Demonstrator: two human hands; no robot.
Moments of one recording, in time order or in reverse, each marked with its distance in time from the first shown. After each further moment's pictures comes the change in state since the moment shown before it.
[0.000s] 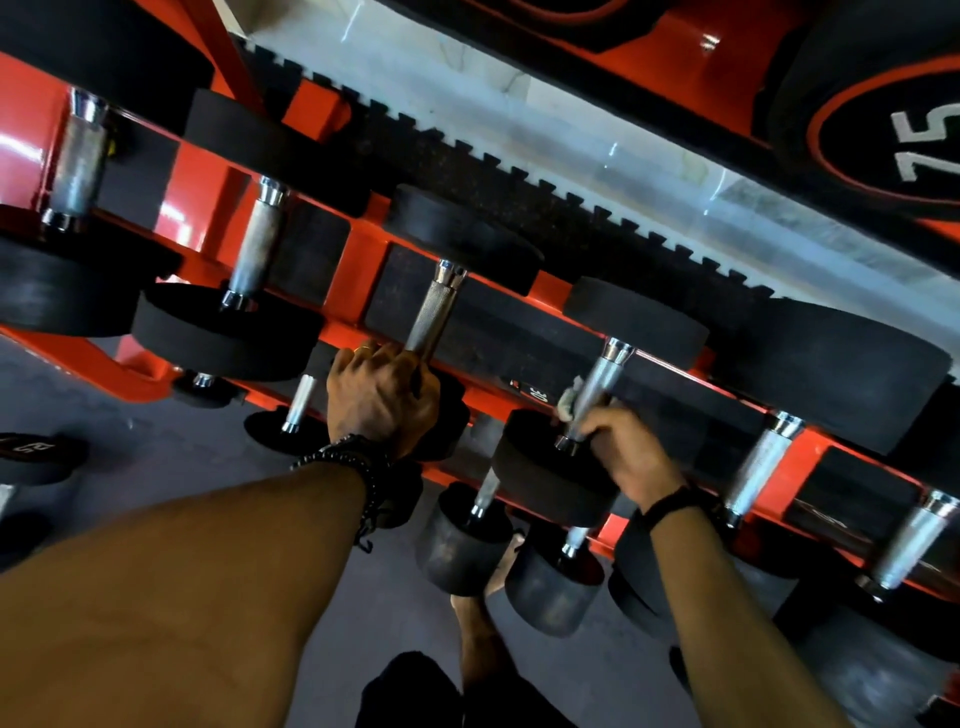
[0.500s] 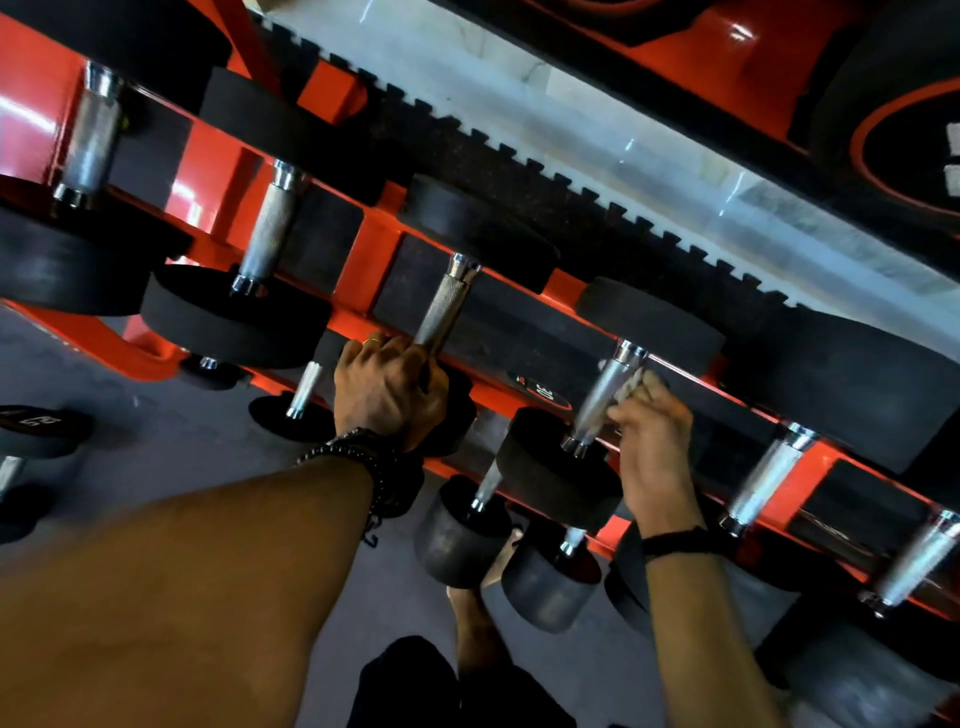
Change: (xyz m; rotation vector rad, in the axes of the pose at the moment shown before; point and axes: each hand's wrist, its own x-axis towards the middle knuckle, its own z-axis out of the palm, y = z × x) left_hand 0.001 0.001 0.002 0.013 0.006 0.001; right_hand -0.013 -0.015 0.014 -0.124 0.393 -0.186
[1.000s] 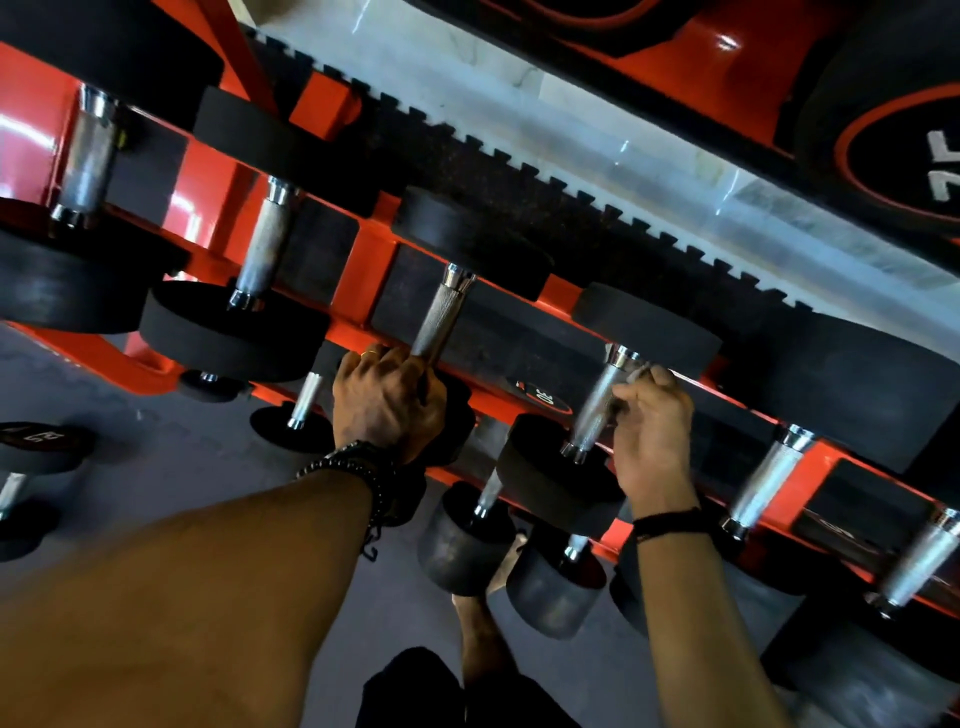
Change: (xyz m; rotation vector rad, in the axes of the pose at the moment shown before) left_hand -0.001 0.000 0.002 0.029 -0.007 0.016; right_hand 0.006 -0.010 0.014 0.286 0.142 -0.023
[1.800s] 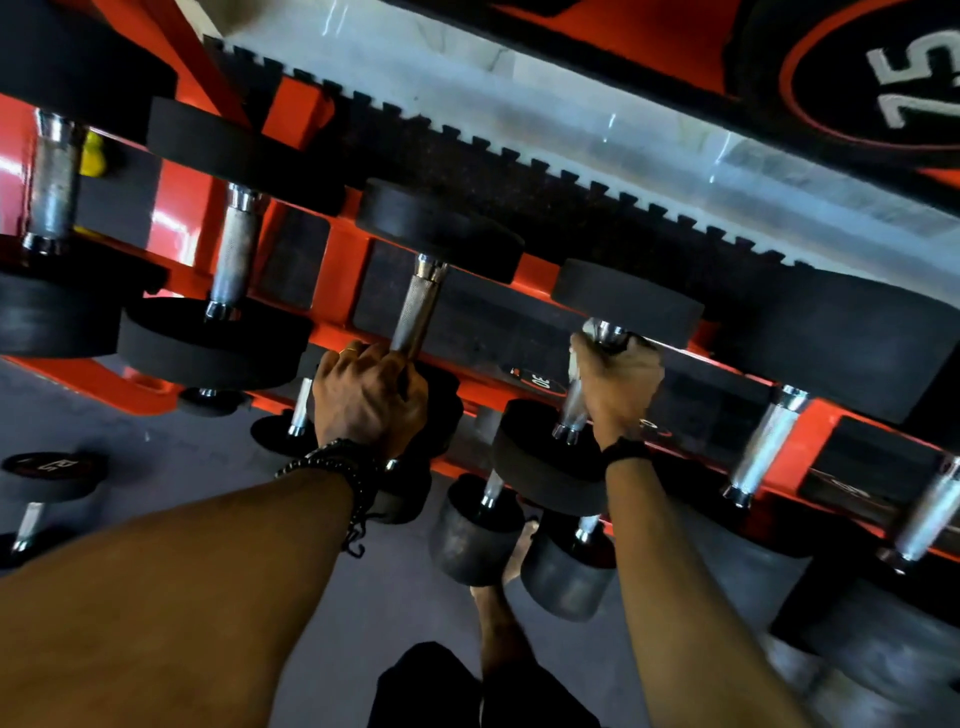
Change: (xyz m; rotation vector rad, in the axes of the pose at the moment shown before) left_hand -0.001 0.002 -0.003 -0.005 0.028 0.020; right_hand 0.024 0.020 0.014 -0.667 0.299 -0.288
